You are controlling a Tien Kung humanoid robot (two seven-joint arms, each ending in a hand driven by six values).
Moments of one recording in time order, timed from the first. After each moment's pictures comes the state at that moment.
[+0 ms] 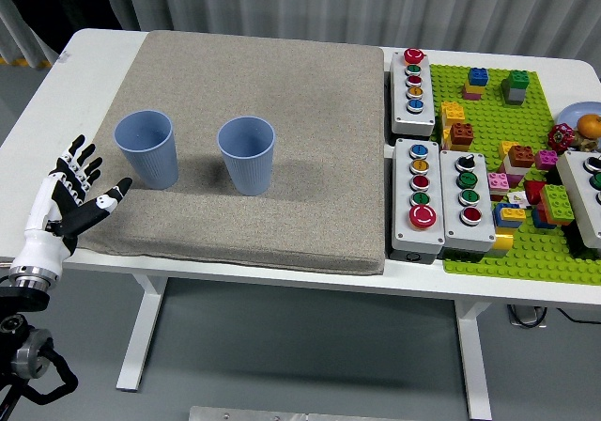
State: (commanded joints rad) left arm 0.11 0.31 -1.34 -1.46 0.98 0.16 -0.27; right arm 0.20 -0.09 1.69 0.18 -1.09 -0.24 -0.33
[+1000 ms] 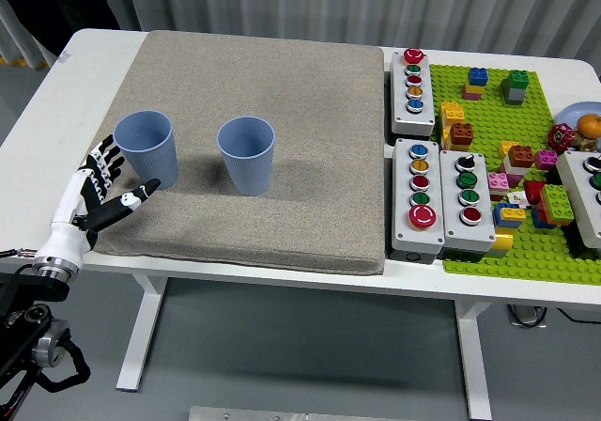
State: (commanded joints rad) left arm 0.02 0.31 -1.27 -1.39 1.05 0.17 -0.23; right arm 0.19 -0.08 1.68 0.18 -1.09 -0.24 -0.33
